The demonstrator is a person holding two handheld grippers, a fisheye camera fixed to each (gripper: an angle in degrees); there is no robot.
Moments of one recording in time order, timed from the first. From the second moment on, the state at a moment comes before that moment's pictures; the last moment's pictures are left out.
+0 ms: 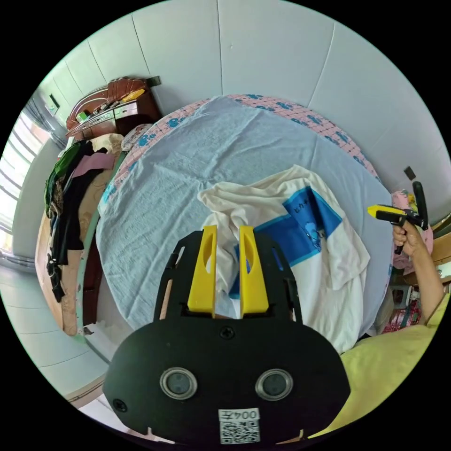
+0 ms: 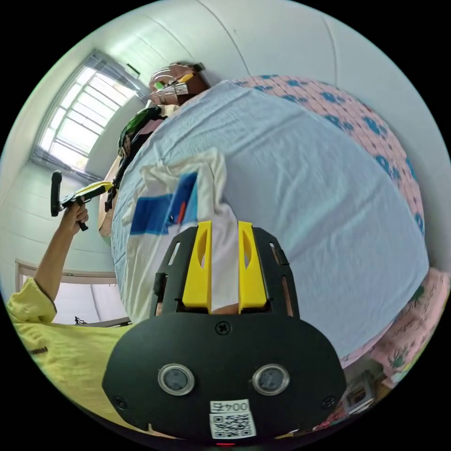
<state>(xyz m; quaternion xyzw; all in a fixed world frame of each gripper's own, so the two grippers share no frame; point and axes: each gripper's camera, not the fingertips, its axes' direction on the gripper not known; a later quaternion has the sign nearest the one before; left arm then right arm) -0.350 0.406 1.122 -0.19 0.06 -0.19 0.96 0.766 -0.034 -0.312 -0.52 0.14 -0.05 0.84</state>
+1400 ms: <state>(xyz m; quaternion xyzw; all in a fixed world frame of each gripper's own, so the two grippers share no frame) -0.435 0.570 1.109 -0.27 0.08 -0.19 0.94 0.966 -0.219 -0.284 -0.52 0.37 -0.26 0.73</state>
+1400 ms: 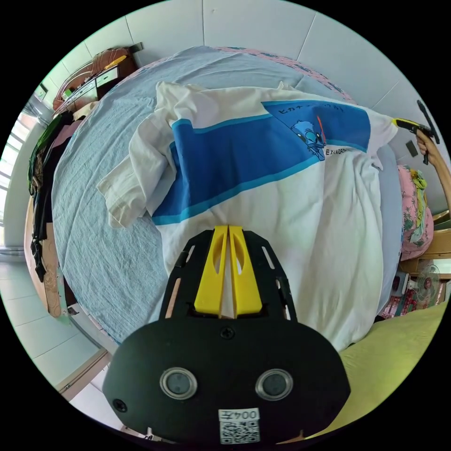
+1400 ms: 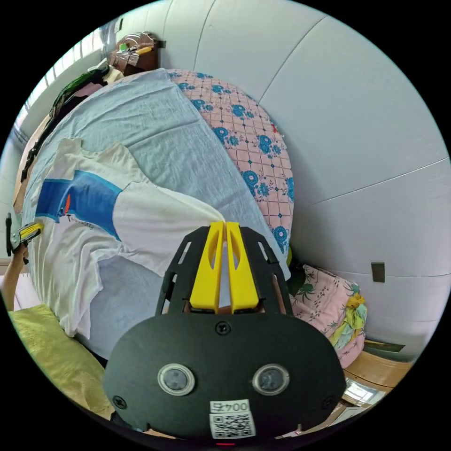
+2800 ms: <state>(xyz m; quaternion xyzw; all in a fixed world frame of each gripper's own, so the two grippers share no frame) -0.780 0.614 0.992 -0.12 0.23 -0.48 0.84 0.846 0.231 -0.353 -0.60 0.35 -0.18 0.70</state>
